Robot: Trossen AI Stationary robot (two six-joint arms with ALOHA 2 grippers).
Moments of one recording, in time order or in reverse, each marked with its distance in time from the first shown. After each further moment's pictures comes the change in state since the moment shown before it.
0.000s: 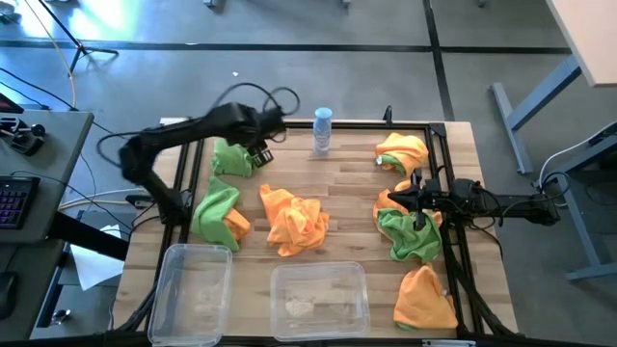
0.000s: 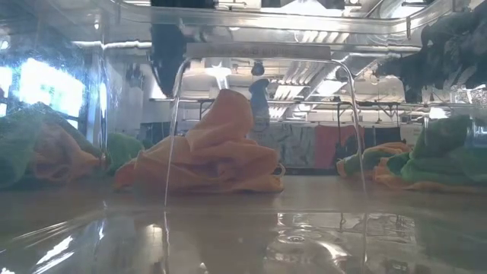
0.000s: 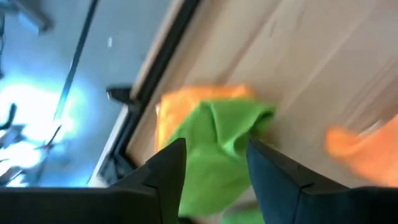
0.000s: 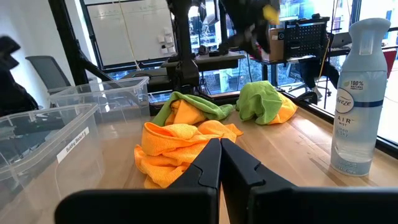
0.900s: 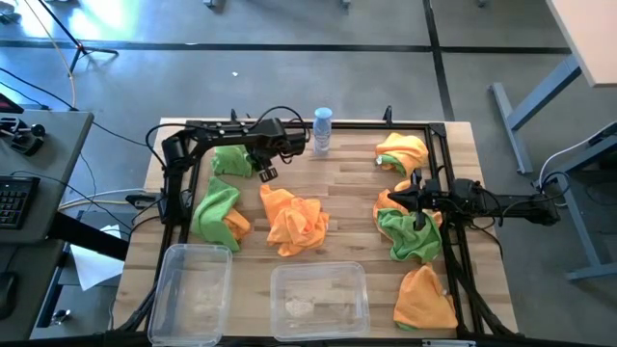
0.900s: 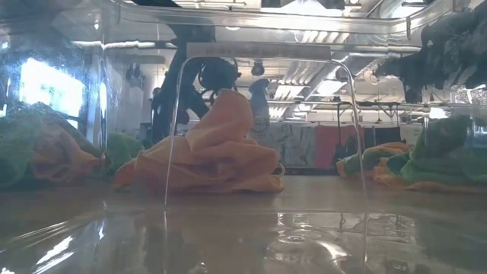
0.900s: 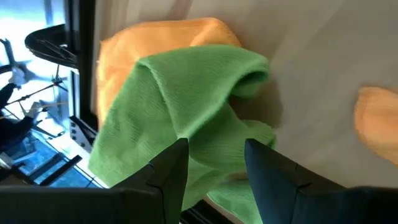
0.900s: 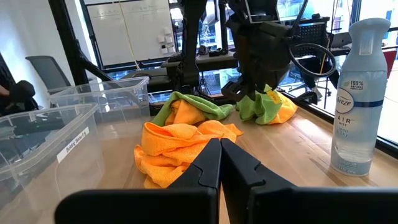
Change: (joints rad) left arm -0.001 0.316 0.005 -0.114 0.045 -0.101; right arm 0.000 0.000 0.000 0.000 0.000 0.000
